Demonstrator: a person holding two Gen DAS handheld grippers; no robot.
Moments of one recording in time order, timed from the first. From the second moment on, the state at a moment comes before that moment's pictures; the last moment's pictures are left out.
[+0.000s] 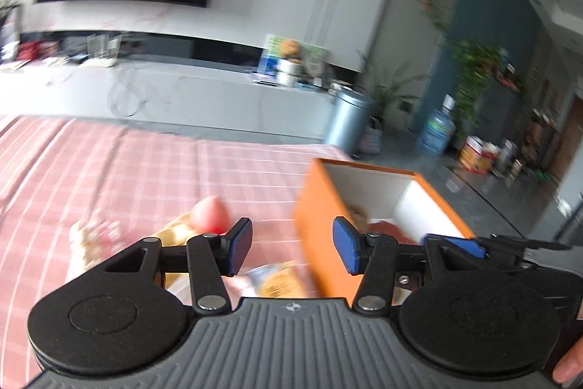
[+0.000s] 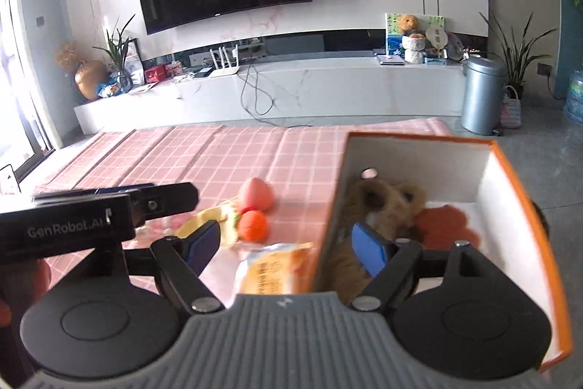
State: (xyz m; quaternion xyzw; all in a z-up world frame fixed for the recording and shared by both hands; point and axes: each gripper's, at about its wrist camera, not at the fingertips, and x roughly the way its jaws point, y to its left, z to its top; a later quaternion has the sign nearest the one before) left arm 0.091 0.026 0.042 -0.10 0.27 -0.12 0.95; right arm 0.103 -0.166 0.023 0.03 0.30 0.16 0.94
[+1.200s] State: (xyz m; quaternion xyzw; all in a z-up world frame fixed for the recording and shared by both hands) left arm 0.095 0.132 -0.052 -0.15 0.35 -0.07 0.92; right arm 0.146 -0.059 -0.050 -0.10 0.38 0.17 0.90
